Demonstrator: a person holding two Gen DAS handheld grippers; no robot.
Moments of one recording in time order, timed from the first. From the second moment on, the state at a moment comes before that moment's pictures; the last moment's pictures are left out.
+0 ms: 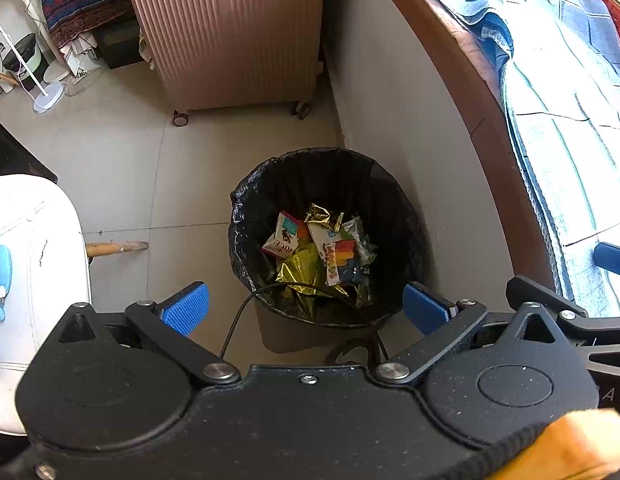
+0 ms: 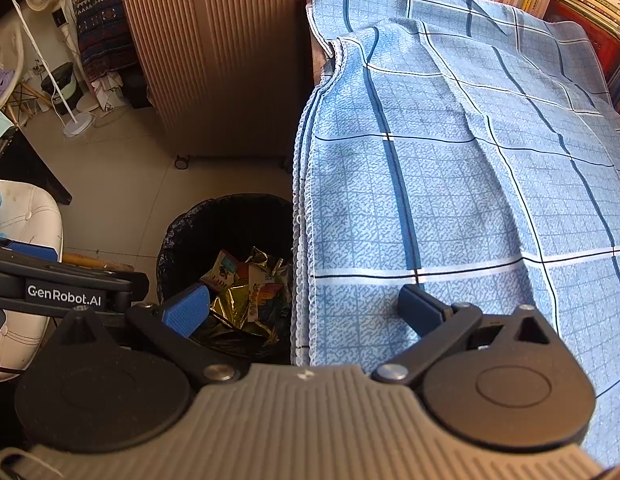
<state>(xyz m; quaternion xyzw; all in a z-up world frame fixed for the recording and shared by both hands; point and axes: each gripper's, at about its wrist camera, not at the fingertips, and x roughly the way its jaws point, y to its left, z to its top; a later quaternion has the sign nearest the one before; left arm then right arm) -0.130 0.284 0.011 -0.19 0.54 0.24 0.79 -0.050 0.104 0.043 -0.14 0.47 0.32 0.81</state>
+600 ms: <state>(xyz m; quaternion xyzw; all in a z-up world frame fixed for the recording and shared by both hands) -0.130 0.284 0.011 -0.18 0.54 0.24 0.79 -0.050 0.103 0.042 -0.14 0.47 0.32 0.81</state>
